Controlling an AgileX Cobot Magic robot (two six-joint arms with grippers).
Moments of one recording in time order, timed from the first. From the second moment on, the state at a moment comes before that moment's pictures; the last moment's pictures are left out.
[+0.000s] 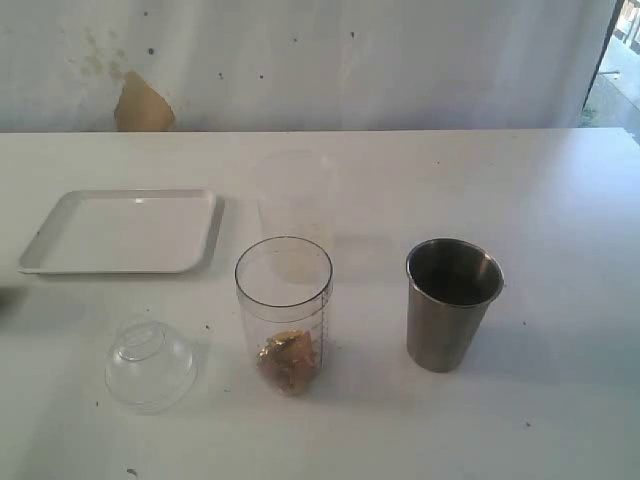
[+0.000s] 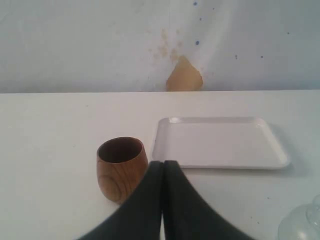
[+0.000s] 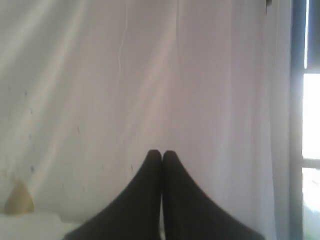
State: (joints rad) left arm 0.04 0.00 -0.01 -0.02 0.22 0.05; right arm 0.02 0.00 0.00 -0.12 -0.33 0.12
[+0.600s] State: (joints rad) left arm 0.04 0.00 -0.01 -0.02 0.22 0.05; right arm 0.02 0.24 0.00 -0.25 -0.48 0.38
